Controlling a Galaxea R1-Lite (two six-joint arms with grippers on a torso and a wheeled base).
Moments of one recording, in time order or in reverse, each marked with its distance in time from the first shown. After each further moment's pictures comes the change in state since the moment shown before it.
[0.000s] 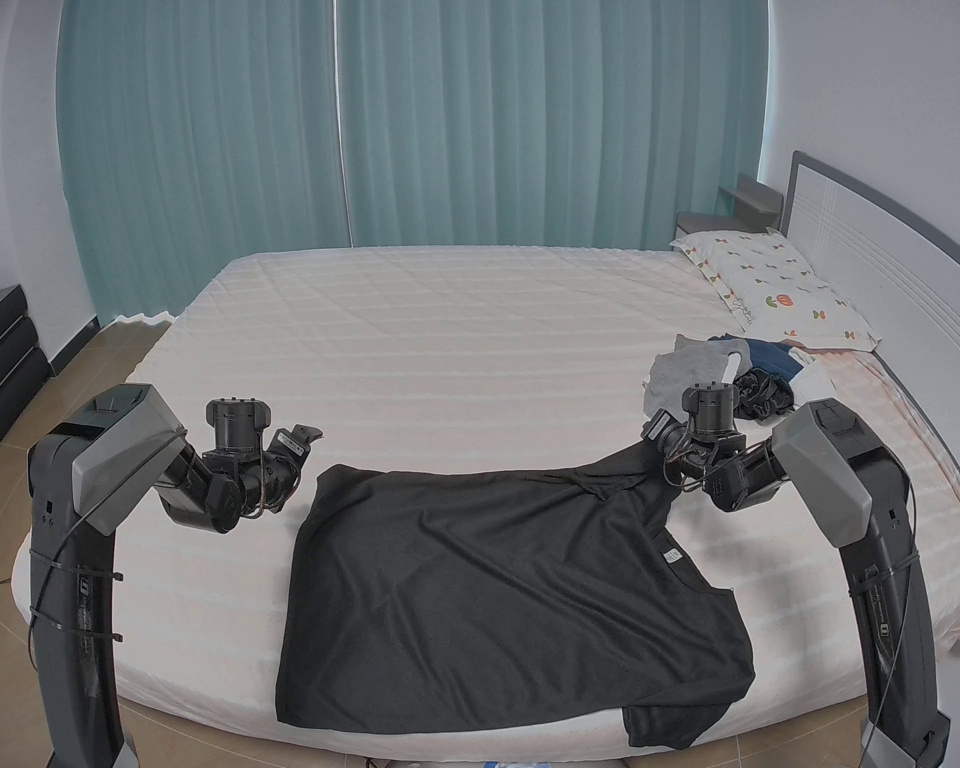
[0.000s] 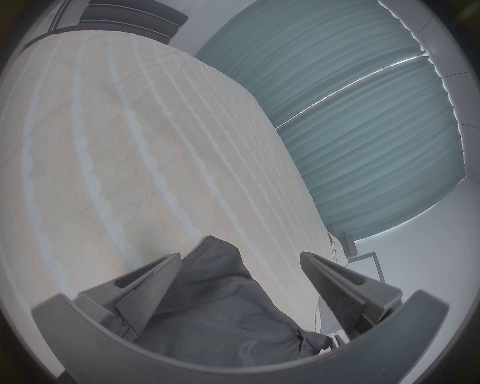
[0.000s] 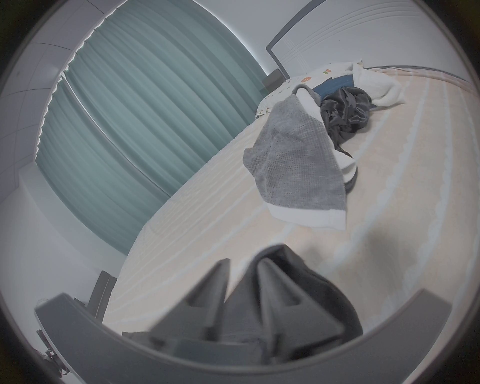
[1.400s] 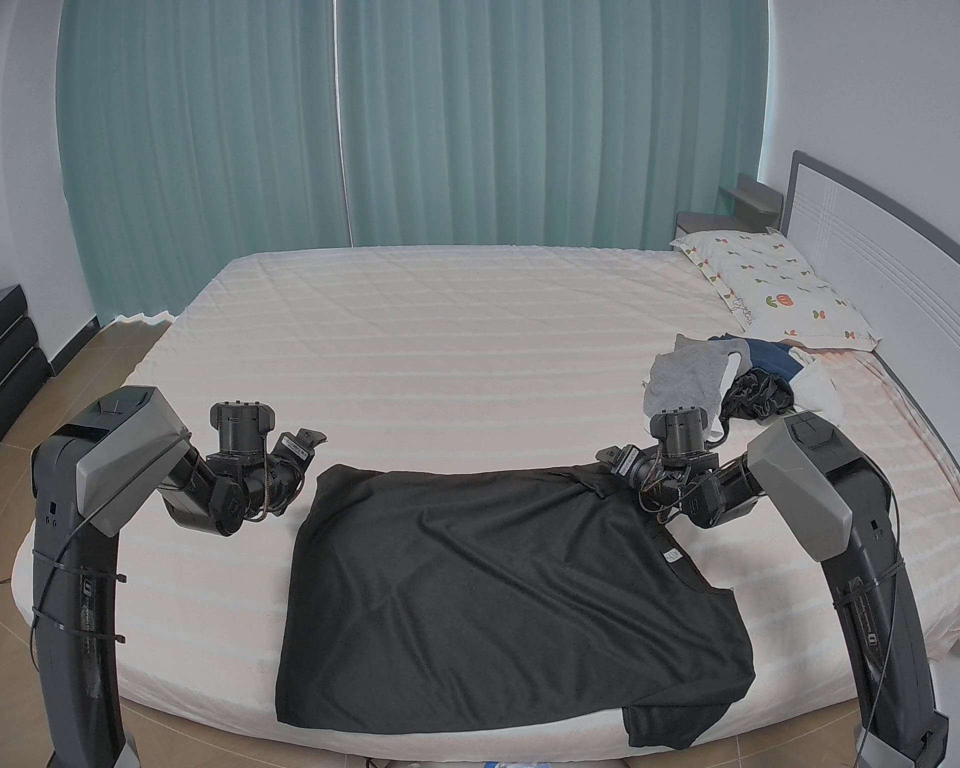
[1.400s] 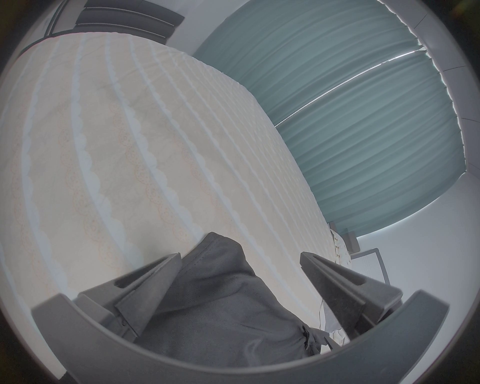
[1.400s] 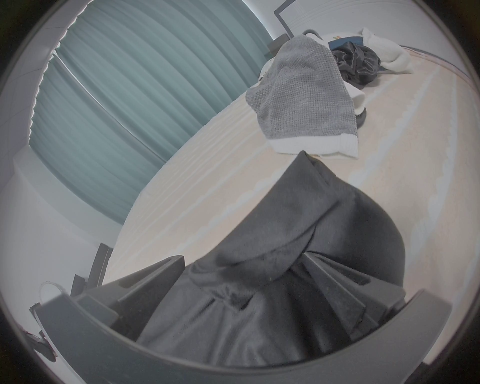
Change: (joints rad) left arm -0.009 0.009 0.000 -0.001 0.004 0.021; right arm 0.070 0.043 -0.012 0.141 0.066 -0.008
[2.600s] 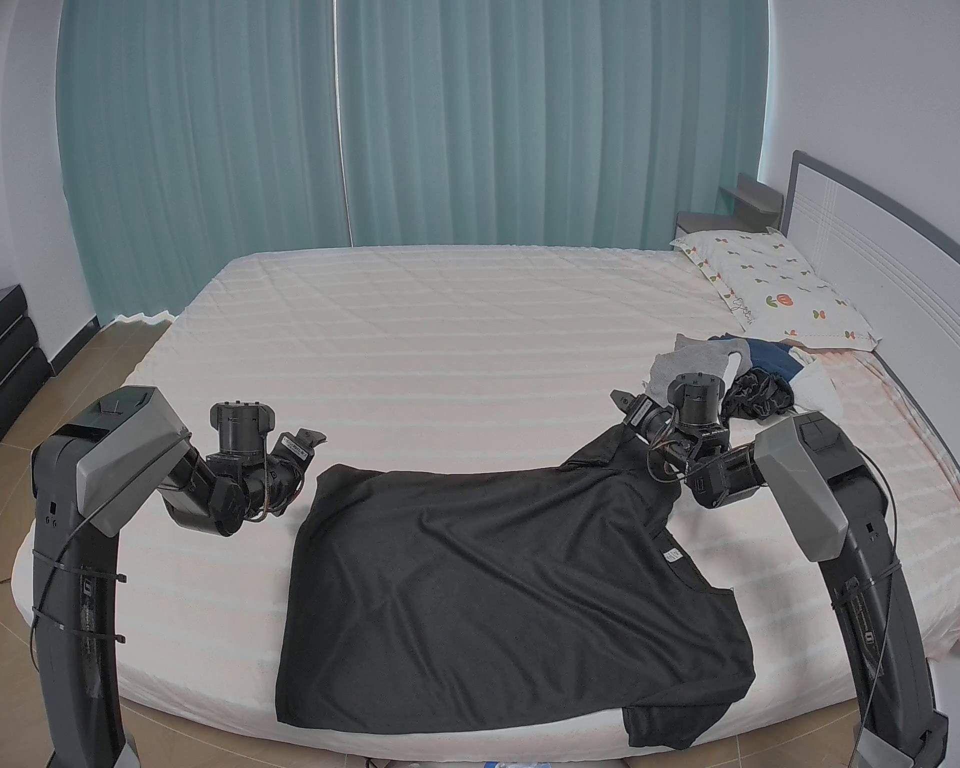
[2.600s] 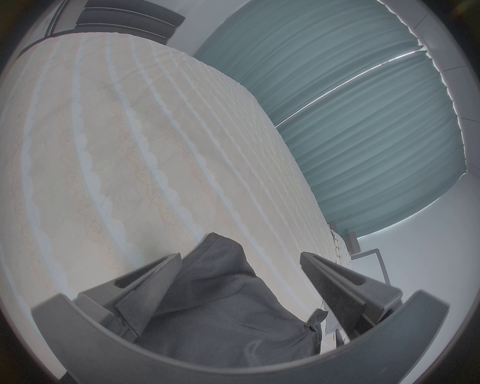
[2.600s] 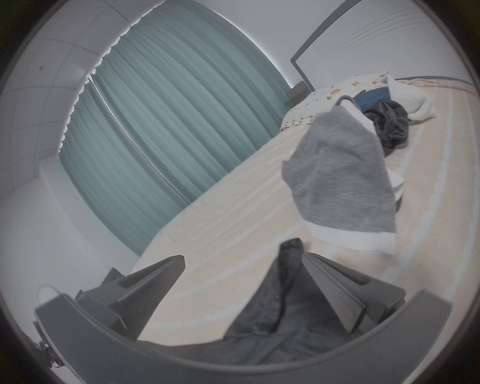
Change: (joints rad) left arm 0.000 0.000 0.001 -0.001 0.004 -0.001; right arm -0.039 0.055 -0.198 -0.165 -0.050 -0.054
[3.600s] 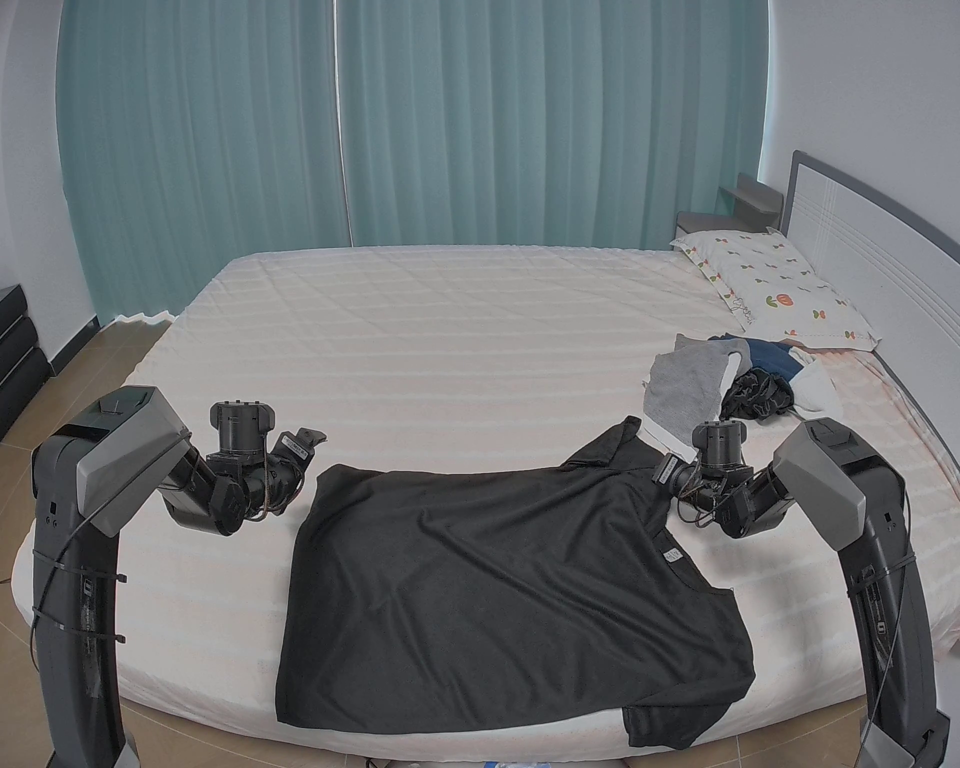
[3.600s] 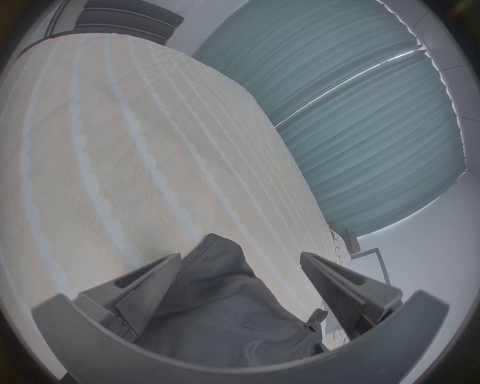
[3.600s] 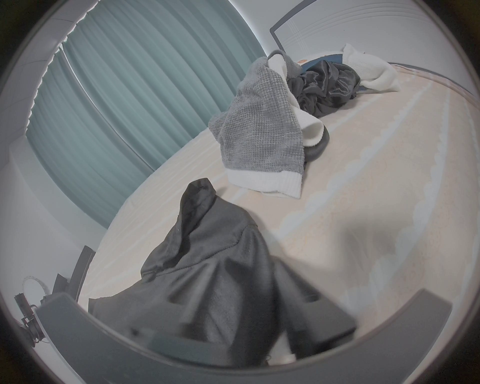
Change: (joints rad) left arm 0.000 0.001 -0.004 0.001 -0.001 0.004; right arm -0.076 -0.040 0.306 0.010 0.042 -0.059
